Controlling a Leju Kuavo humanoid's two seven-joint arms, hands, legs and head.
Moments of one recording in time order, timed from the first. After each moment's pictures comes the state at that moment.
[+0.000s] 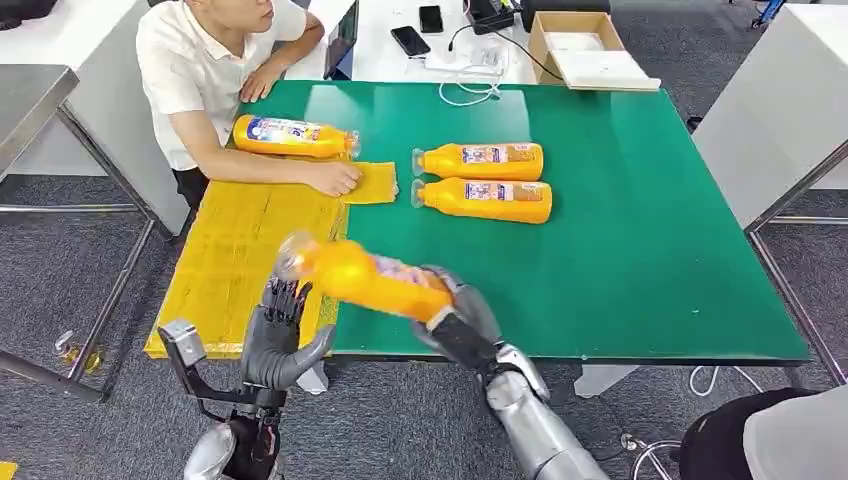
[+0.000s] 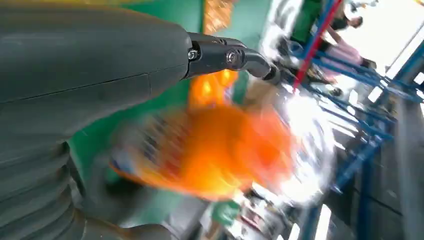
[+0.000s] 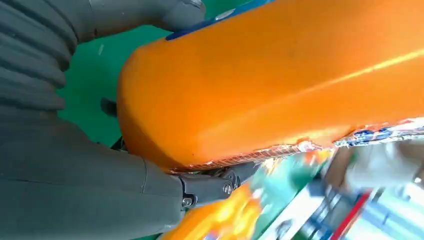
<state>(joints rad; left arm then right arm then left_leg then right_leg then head) 0.04 -0.17 -0.42 -1.54 0.58 -0.11 -0.33 -0.37 0.16 0.25 -0.69 0.41 0.01 -0.54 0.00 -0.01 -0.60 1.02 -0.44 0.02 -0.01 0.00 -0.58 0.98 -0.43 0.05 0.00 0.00</state>
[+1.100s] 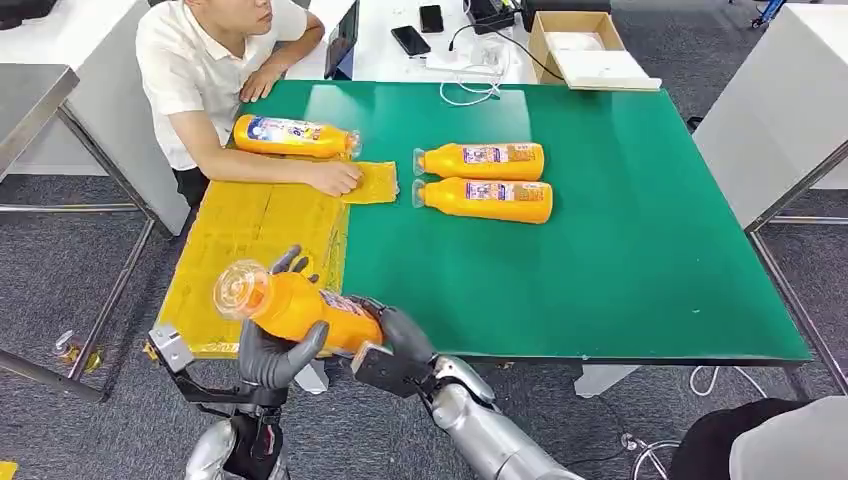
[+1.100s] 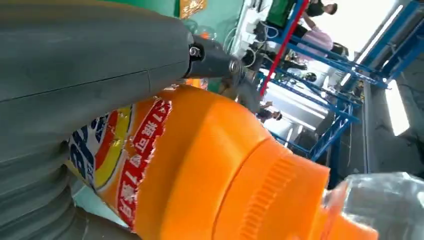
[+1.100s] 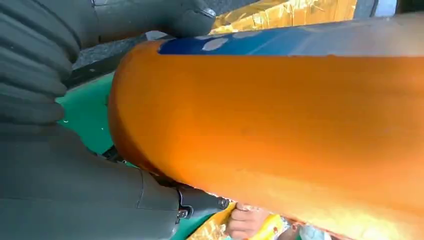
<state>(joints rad) 0.03 -0.18 -0.43 -1.52 0.60 -0.19 -0.36 -0.43 0.24 0.54 -0.56 0.36 0.04 -0.56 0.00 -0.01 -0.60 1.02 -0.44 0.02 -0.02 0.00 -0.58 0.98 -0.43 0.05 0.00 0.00</state>
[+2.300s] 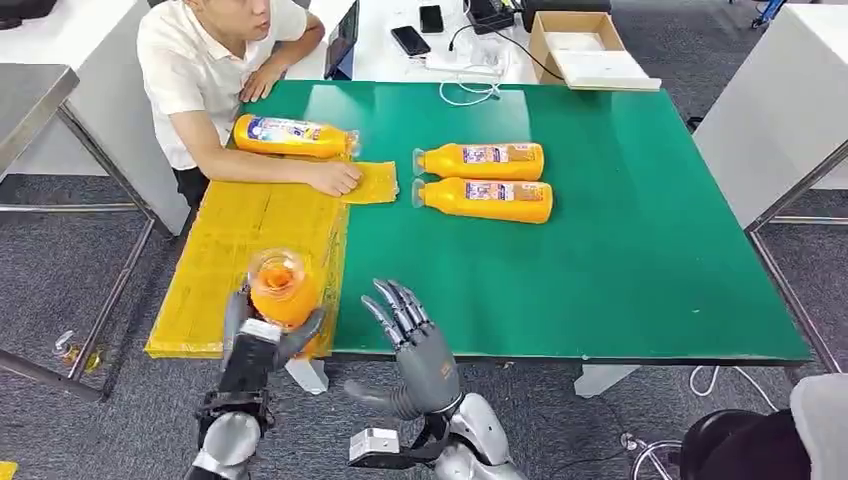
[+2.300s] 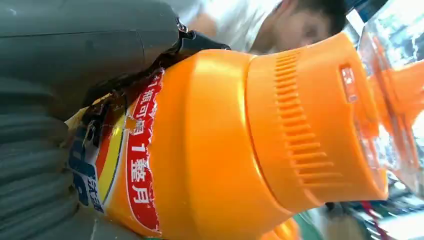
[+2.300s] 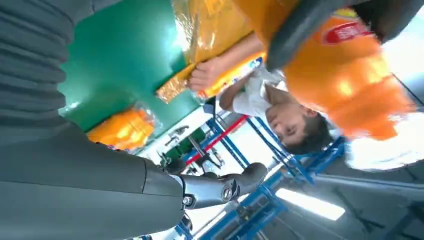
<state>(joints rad) -0.07 -0.09 -0.43 -1.41 -0.32 0.51 -0.35 -0.16 0.15 0.62 -0.98 0.59 -0.58 -0.62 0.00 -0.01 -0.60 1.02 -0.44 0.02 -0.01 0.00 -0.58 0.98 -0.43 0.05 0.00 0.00</state>
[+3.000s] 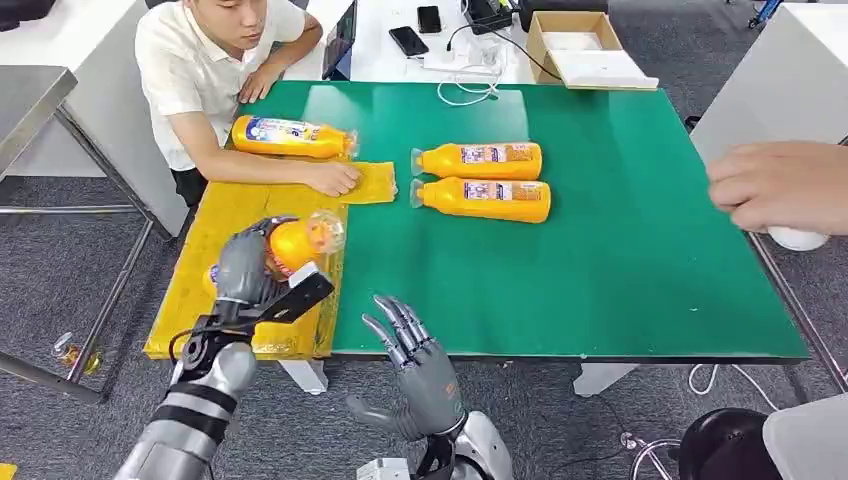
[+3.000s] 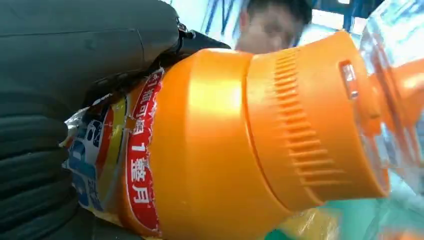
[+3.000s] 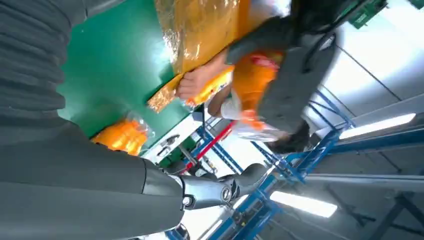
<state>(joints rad) -0.41 -0.05 -0.39 -1.07 -0.89 0.38 -0.13 -0.08 0.13 0.63 -1.09 0.53 -0.51 -0.68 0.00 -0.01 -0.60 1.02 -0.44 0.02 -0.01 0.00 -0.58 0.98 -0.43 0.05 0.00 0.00</state>
